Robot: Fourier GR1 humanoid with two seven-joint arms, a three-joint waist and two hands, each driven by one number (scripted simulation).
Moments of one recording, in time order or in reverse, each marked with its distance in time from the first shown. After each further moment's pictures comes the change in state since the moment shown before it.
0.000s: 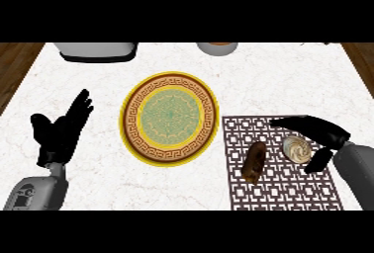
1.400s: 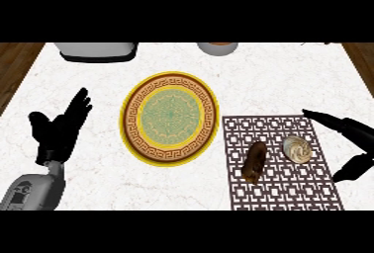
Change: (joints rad) left arm -0.014 0.069 -0.069 0.026 0.081 0.058 -0.019; right arm 0.069 -0.182 0.018 -0.010 -0.393 -0.017 -0.168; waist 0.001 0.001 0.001
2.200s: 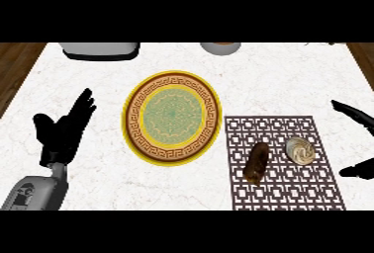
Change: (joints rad) left arm 0.010 0.015 -0.057 -0.032 0.024 0.045 0.008; right arm 0.064 -0.018 -0.164 -0.003 -0.296 0.084 -0.061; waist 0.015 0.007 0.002
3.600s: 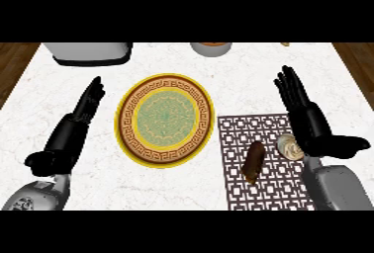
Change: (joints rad) left arm 0.018 0.039 -0.139 -0.263 -0.116 0.042 -0.129; right arm 0.090 0.483 0.024 -0.718 -0.315 -0.379 0.713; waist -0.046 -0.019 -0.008
